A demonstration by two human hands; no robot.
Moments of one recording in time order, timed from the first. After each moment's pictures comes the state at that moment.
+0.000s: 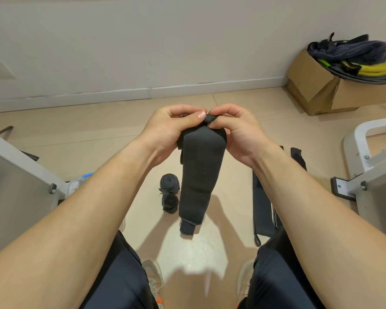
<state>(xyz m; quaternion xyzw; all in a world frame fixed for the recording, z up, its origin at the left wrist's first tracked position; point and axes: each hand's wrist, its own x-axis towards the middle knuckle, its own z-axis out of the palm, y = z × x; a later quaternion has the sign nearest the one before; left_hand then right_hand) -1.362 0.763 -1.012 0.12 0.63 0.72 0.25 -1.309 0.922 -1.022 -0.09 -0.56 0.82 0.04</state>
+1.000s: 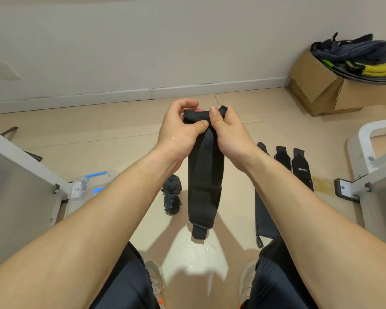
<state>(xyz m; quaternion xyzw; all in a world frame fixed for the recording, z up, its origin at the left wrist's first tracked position) -1.350 0.783 -1.026 0.09 0.70 0.70 0.10 -1.311 0.900 -1.030 -0.13 -0.73 0.66 0.09</state>
